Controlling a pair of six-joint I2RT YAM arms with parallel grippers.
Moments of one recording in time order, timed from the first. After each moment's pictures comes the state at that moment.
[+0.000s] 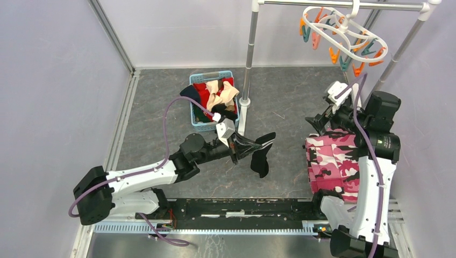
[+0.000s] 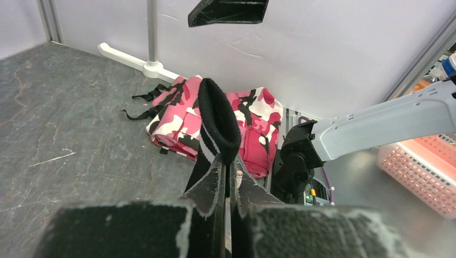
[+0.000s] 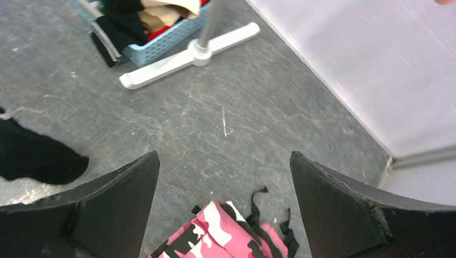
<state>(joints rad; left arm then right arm) -1.03 1.13 0.62 0.70 0.29 -0.29 -0.24 0.90 1.21 -0.81 -0.90 -0.76</state>
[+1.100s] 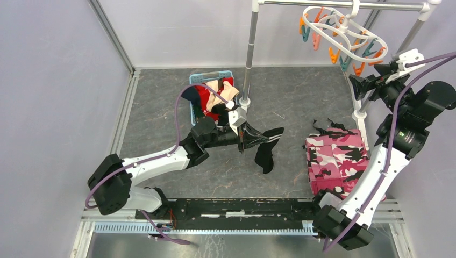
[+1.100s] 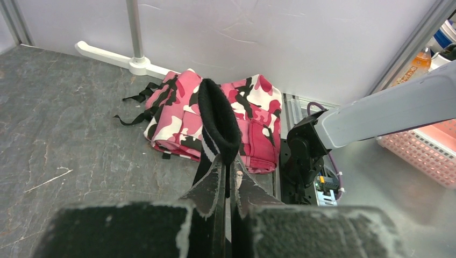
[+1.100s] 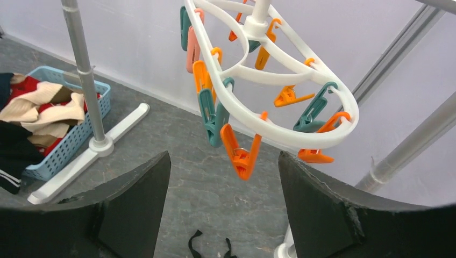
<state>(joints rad) -0.92 1.34 0.79 0.68 0.54 -0.25 -0.66 1.00 1.36 -0.28 -0.97 -0.19</state>
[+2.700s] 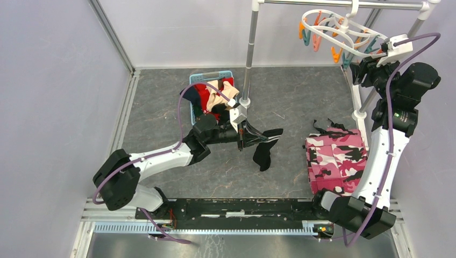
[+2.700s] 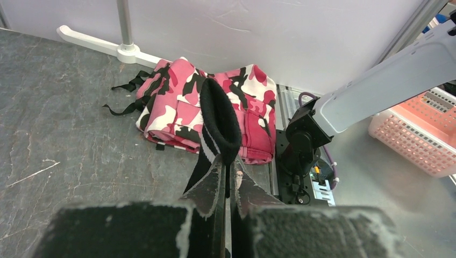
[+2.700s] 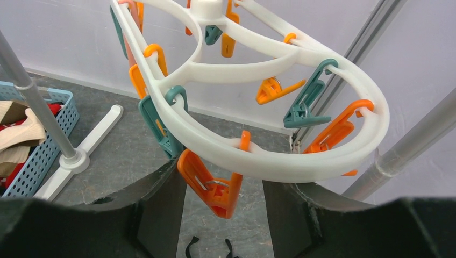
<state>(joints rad) -0.87 1.40 0.79 0.72 0.63 -0.28 -0.47 1.15 1.40 -0.27 -0.63 -0.18</state>
